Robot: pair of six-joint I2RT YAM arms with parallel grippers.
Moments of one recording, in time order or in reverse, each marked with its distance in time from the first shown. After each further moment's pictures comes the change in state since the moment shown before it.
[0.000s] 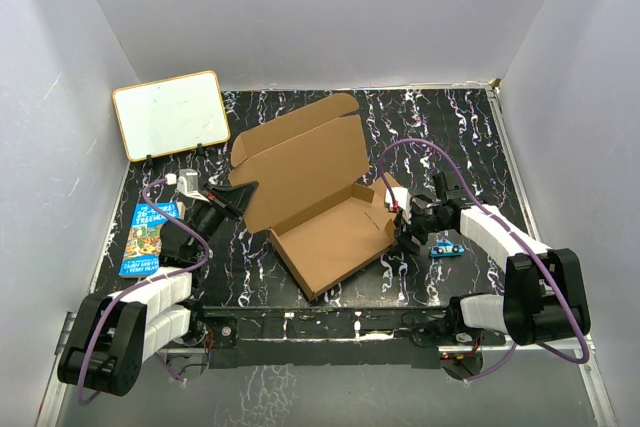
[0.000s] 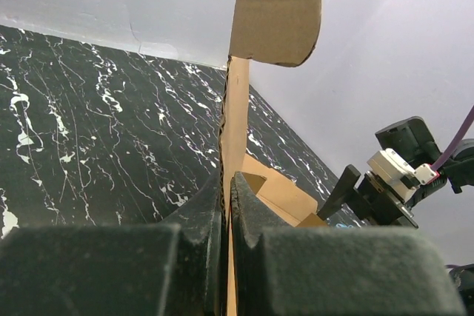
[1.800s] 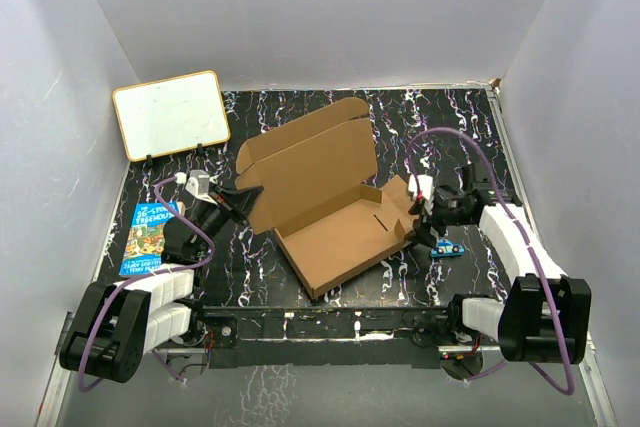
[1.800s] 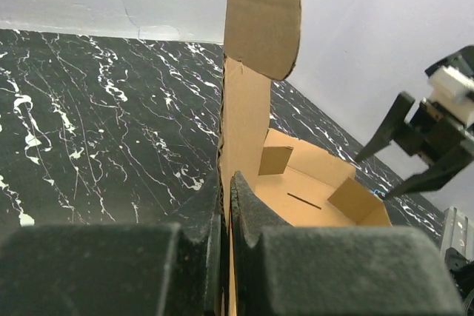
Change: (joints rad) left arm -0.010 0.071 0.002 0.033 0.071 0.135; right arm -0.163 -0.103 0.089 -0.251 -0.082 -0.175
